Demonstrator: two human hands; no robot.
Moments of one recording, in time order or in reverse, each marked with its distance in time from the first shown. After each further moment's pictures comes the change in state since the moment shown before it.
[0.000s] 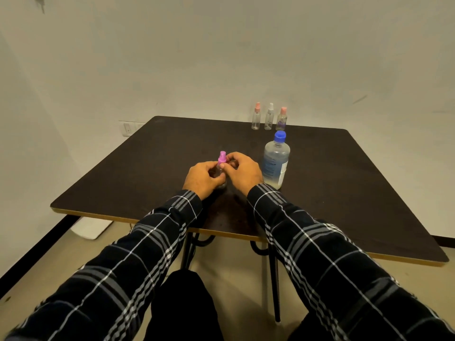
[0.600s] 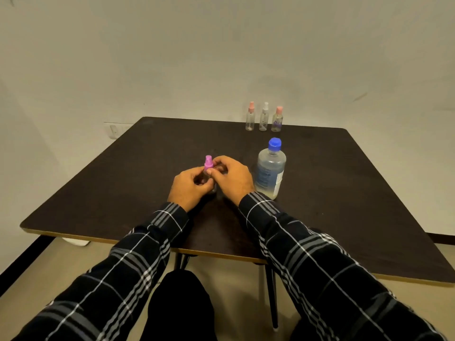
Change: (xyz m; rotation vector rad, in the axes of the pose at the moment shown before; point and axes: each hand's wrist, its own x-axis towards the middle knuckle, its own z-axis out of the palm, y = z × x) left_hand 0.021 -0.019 0.006 -0.055 0.087 0.067; right_hand 0.027 0.011 0.007 0.025 0.003 -0.068
